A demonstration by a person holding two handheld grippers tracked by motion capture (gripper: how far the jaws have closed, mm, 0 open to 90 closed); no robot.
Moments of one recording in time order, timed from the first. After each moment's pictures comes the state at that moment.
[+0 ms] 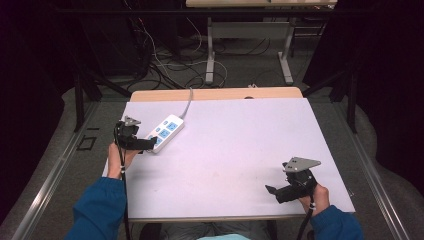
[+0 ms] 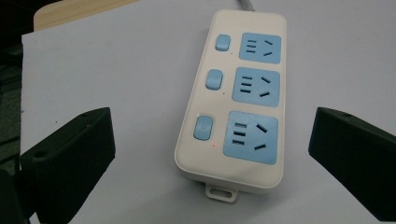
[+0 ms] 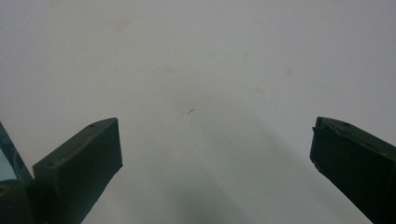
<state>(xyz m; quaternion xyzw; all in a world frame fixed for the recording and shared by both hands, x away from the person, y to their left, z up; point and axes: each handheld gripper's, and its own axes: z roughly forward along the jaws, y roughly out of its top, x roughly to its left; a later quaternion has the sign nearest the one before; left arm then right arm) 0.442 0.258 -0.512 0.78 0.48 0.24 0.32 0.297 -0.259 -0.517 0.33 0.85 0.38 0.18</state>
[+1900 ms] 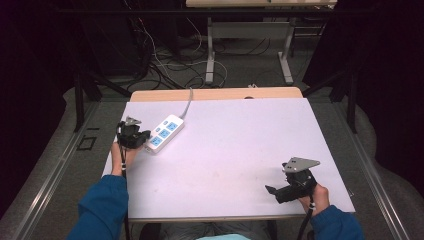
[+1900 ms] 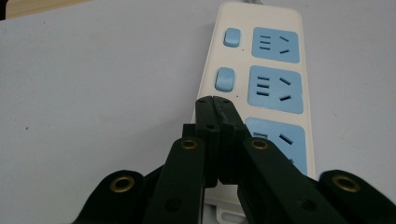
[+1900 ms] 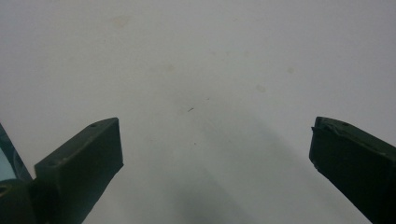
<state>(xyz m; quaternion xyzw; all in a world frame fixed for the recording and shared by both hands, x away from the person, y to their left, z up) 0.460 0.267 -0.535 0.78 0.48 0.21 0.34 0.297 -0.259 -0.517 0.33 0.85 0.37 0.18</state>
